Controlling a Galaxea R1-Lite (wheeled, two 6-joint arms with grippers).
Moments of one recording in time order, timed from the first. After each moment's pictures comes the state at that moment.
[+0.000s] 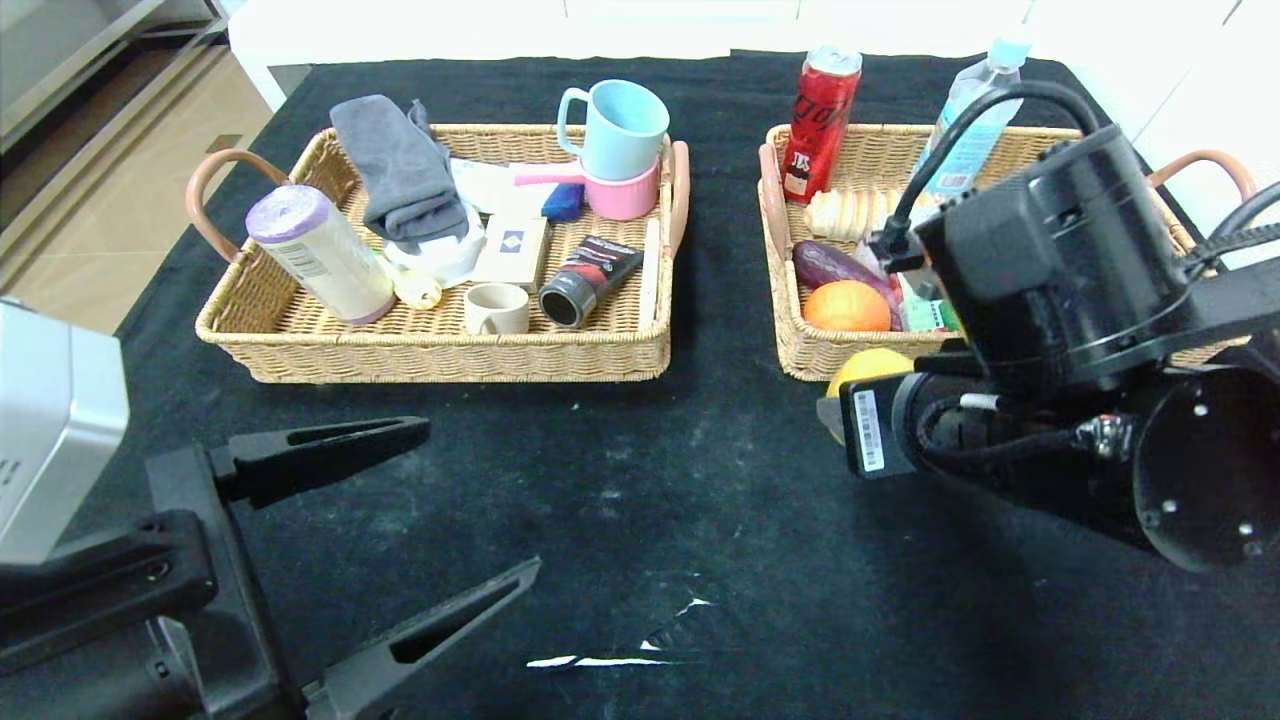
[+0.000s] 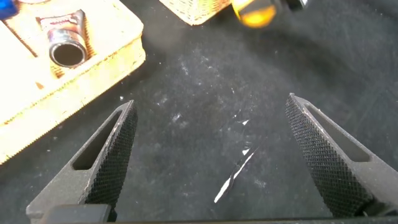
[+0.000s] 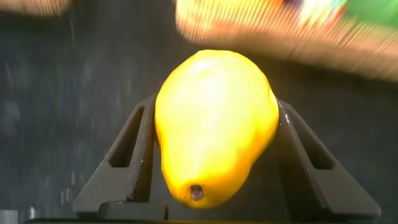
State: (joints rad) left arm -0.74 1.08 -0.58 -0.42 -0.03 0.21; right arm 0.84 1.68 -1.39 0.29 -0.67 0.31
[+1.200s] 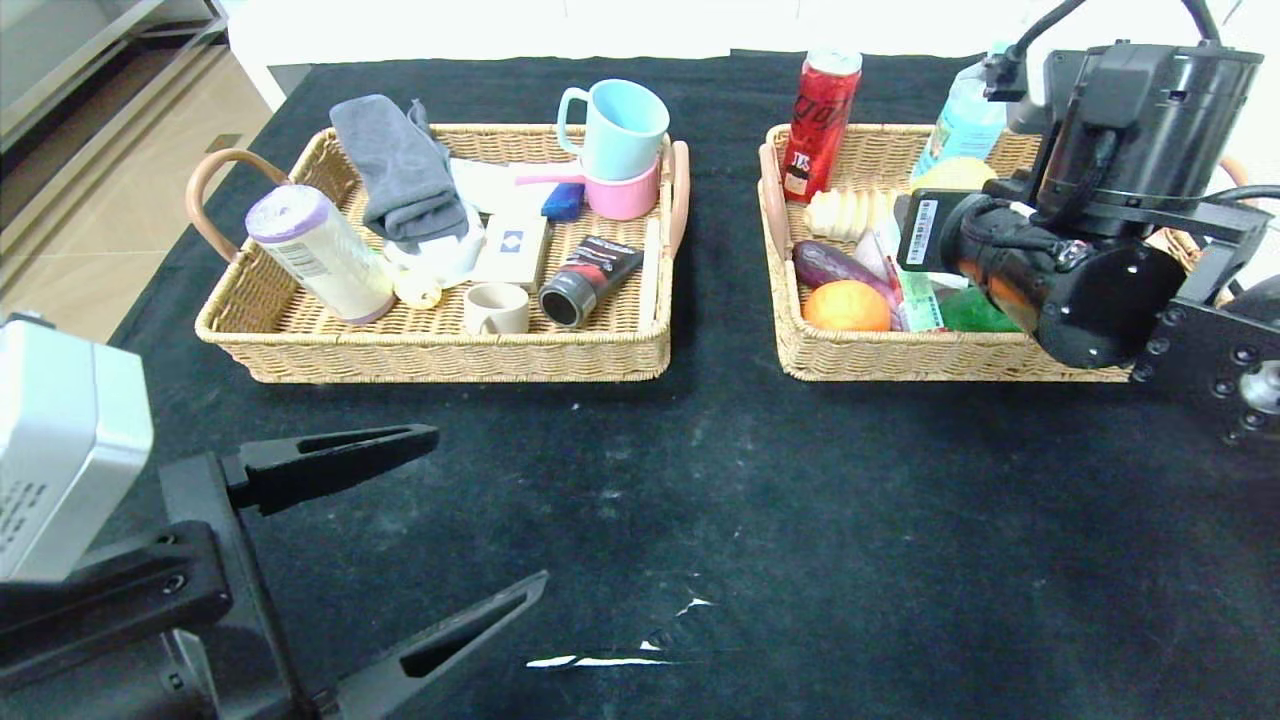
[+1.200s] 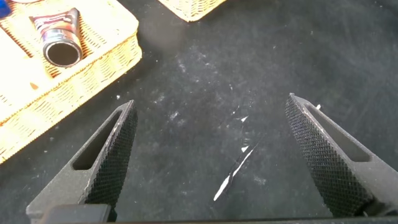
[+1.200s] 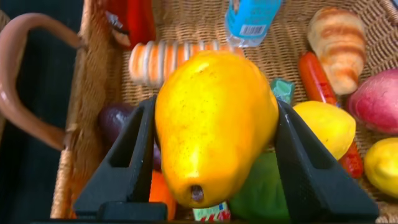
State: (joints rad) left arm -0.75 1.09 -0.57 -0.42 -0.03 0.22; right arm 0.53 1.78 -1.35 -0.49 -0.67 0.01
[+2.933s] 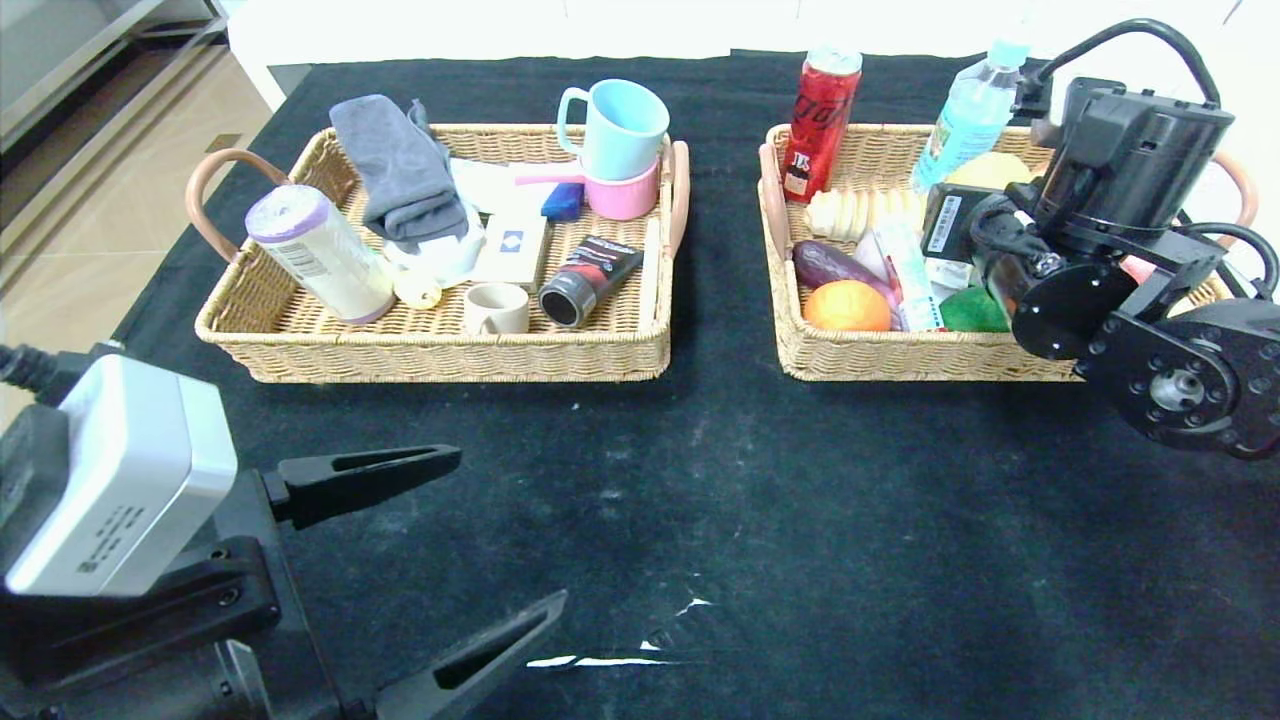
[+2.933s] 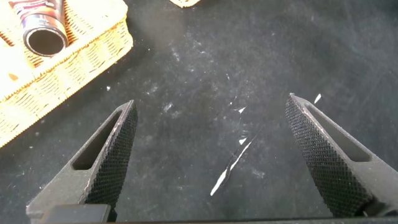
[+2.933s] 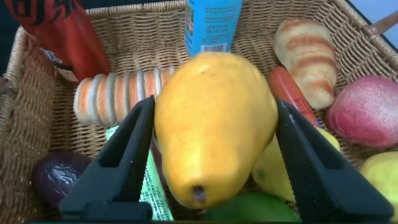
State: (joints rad) left arm -0.75 1.12 -0.56 -0.42 -0.03 0.22; right arm 0.42 1.86 -1.33 -0.70 -0.67 0.00
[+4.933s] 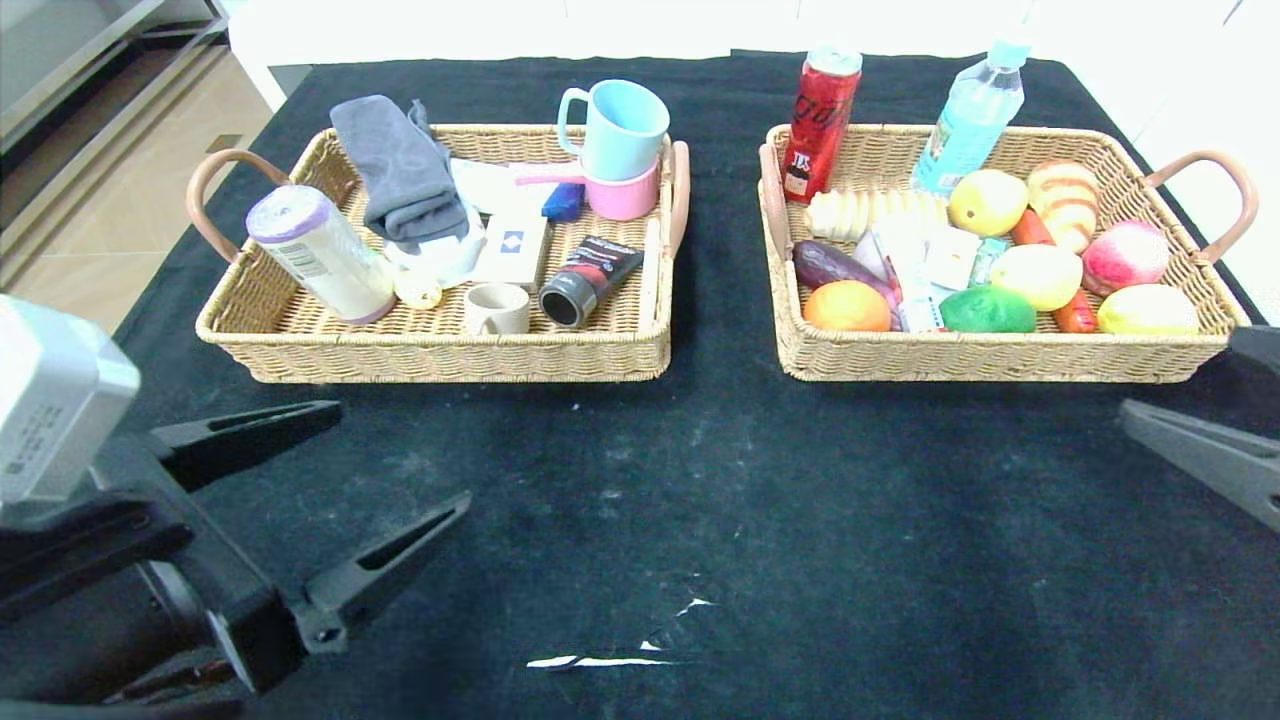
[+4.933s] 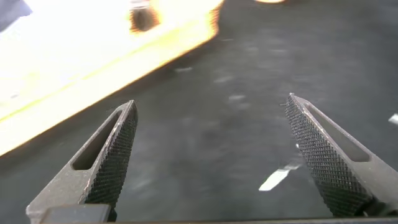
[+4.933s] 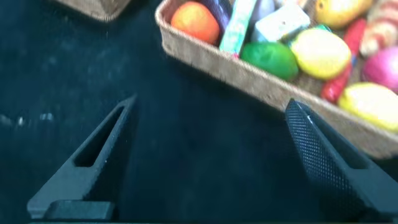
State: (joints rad) left arm -0.59 1.04 -0.55 -0.41 0.12 0.21; right arm 0.35 0.98 -0.76 -0.12 0.08 -0.20
